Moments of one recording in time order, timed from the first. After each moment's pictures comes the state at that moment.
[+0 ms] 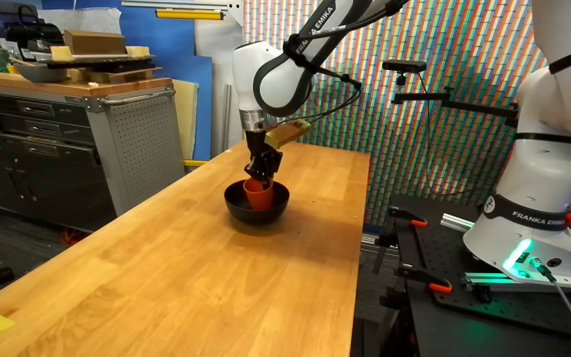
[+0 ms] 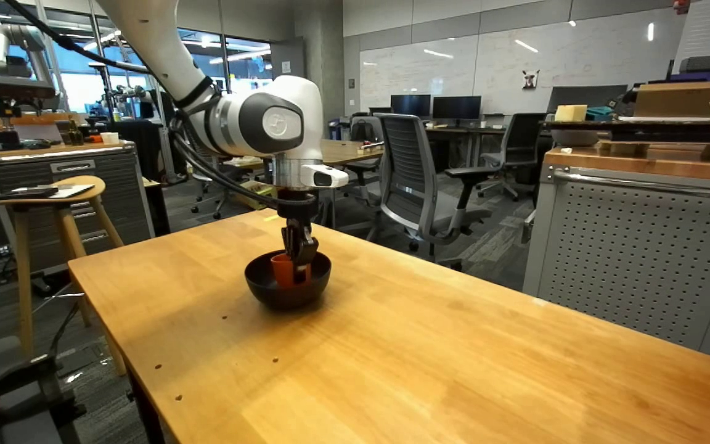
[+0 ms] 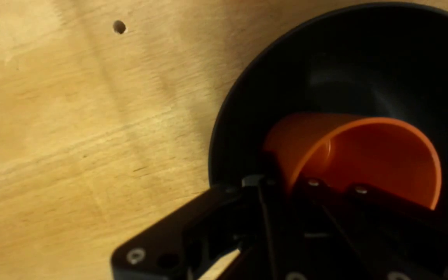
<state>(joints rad) 0.06 0.47 -0.07 -2.03 -0.07 2.38 0.38</state>
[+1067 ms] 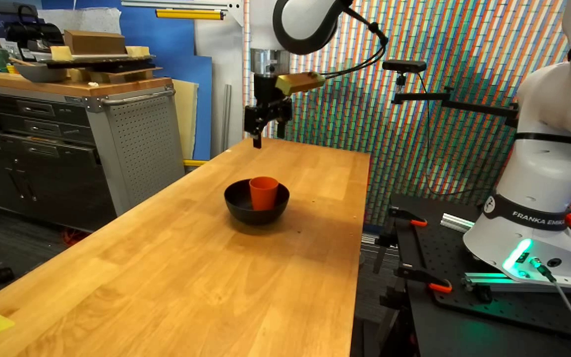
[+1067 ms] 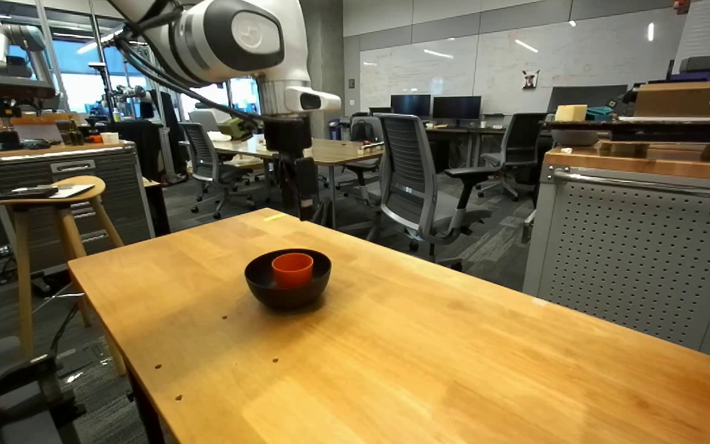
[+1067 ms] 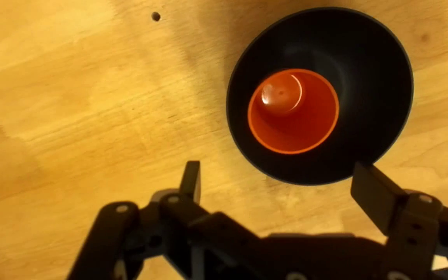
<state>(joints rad) 0.06 0.17 -0.08 -2.13 -0.09 2.32 0.40</state>
